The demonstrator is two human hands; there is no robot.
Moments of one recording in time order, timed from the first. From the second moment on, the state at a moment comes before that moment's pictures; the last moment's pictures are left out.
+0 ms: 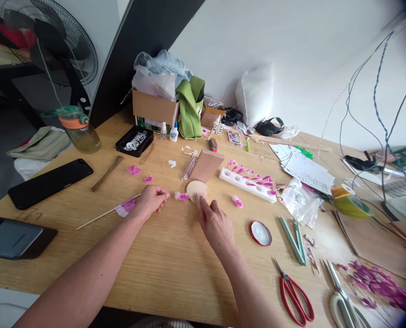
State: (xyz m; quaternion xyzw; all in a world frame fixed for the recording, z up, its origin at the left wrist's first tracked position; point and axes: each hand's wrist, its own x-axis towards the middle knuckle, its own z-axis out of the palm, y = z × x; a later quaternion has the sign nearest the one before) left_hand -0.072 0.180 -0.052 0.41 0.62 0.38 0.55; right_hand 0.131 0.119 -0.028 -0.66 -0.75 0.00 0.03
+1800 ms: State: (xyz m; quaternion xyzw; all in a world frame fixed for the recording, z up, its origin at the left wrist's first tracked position) left_hand -0.075 0.178 -0.044 0.41 0.62 0.38 0.55; right_hand 0.132 0.124 -0.021 -0.66 -0.75 0.00 0.07
